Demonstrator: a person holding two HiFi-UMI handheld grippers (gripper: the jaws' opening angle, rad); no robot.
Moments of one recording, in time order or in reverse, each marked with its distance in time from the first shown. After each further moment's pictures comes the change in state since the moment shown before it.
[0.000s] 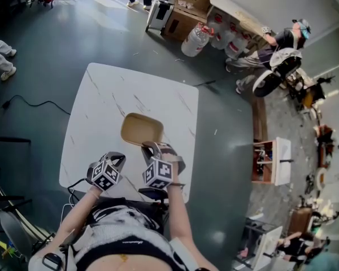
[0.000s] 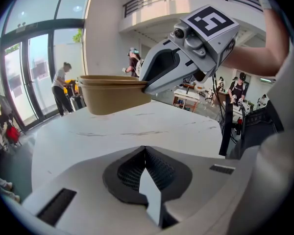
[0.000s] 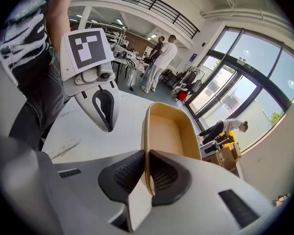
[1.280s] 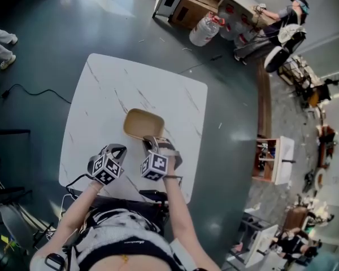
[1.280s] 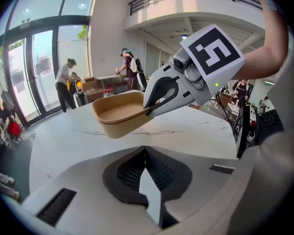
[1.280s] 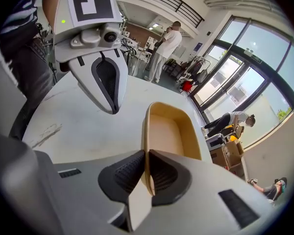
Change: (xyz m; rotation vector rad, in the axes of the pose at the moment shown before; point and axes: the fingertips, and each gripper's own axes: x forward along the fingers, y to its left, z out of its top) left arm 0.025 0.044 -0.003 -0.039 0.008 0.022; right arm 0.084 0.005 -0.030 -0.004 0.103 0.046
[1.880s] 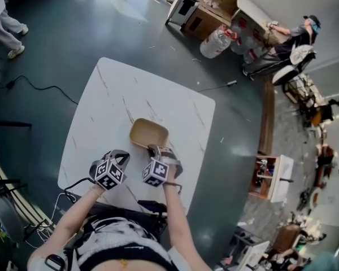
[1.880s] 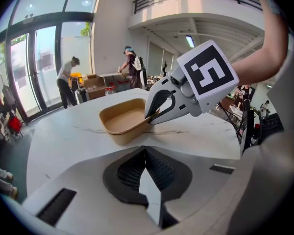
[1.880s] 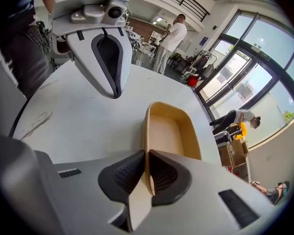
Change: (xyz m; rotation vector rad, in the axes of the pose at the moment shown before) left arm 0.010 0.012 0.001 -0.037 0.011 -0.002; right arm 0.037 0.002 -0.018 -0.028 0.059 0.052
